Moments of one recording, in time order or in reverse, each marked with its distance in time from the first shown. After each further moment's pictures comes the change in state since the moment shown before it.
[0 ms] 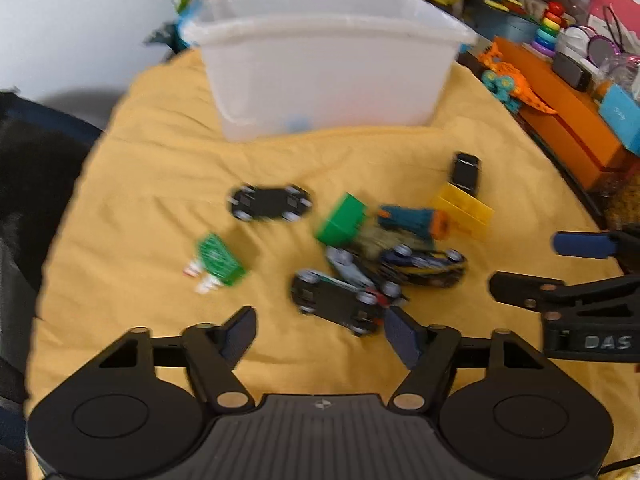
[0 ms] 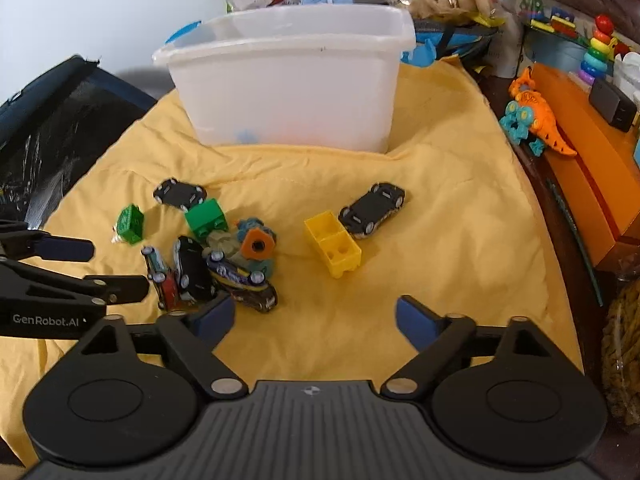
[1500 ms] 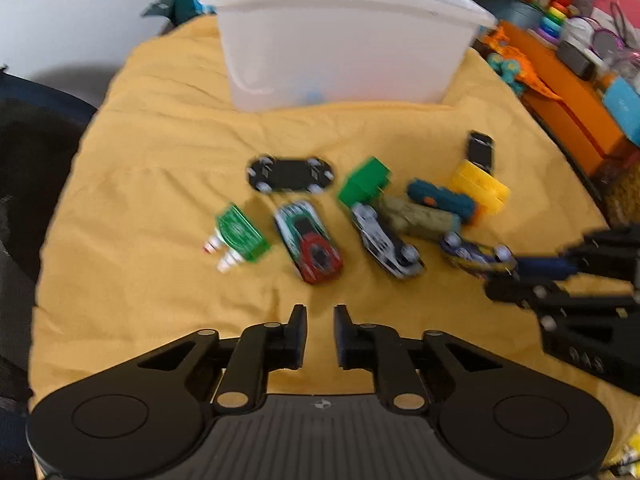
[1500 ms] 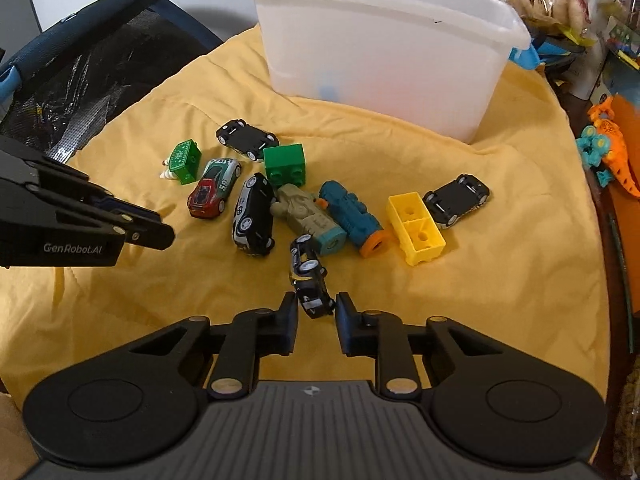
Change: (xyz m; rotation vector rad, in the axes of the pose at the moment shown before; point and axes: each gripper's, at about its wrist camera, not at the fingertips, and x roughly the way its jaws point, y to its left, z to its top) left arm 0.005 0.029 0.001 -0.010 0.052 0.004; right arm 0.014 0.038 -0.001 -0.197 0.102 0.090
